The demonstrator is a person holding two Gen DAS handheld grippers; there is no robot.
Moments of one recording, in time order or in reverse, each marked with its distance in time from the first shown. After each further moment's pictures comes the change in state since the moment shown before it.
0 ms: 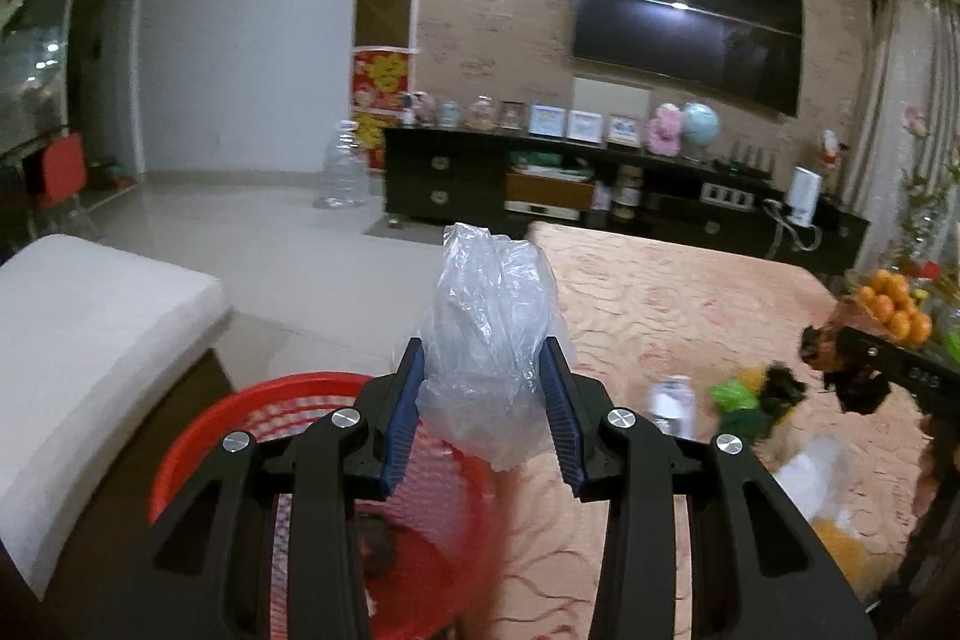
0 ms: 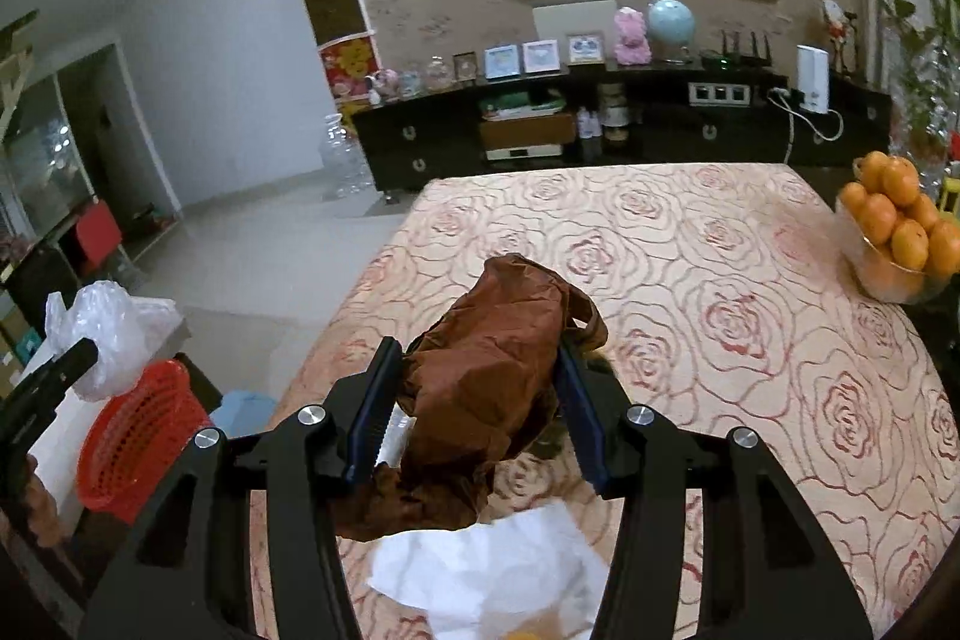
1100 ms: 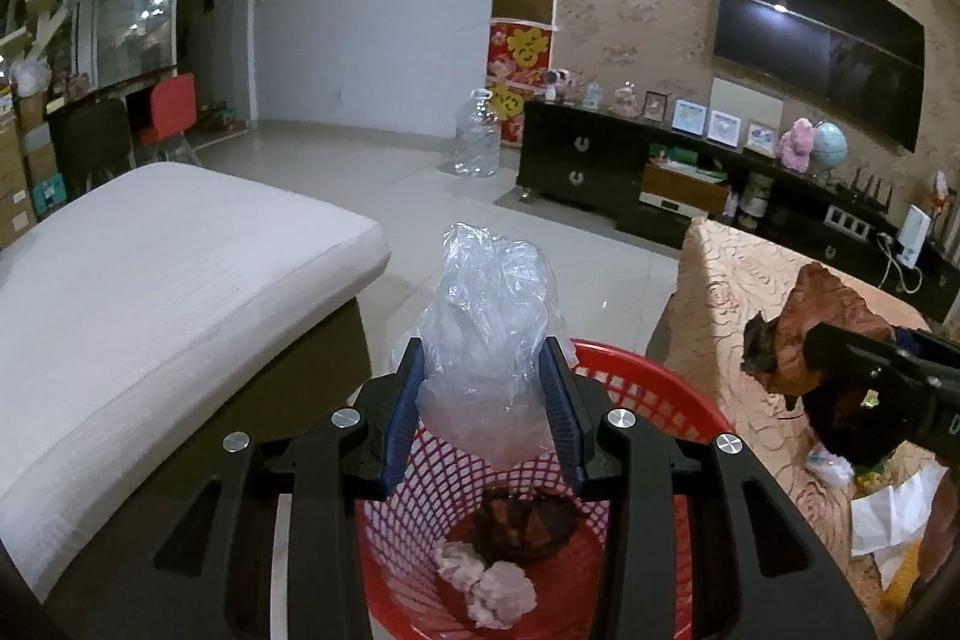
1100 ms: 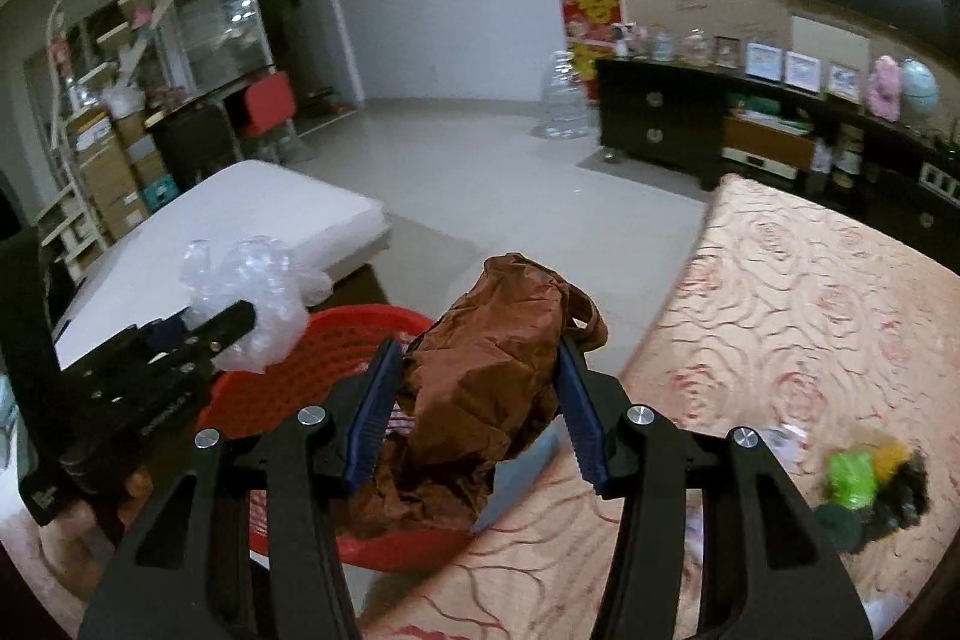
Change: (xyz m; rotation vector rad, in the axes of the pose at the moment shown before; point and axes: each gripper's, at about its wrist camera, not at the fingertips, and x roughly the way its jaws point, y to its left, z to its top) left arm 0.005 0.106 -0.017 -0.136 0.057 0.252; right arm 0.065 0.214 -0.001 -0.329 0.145 0.400
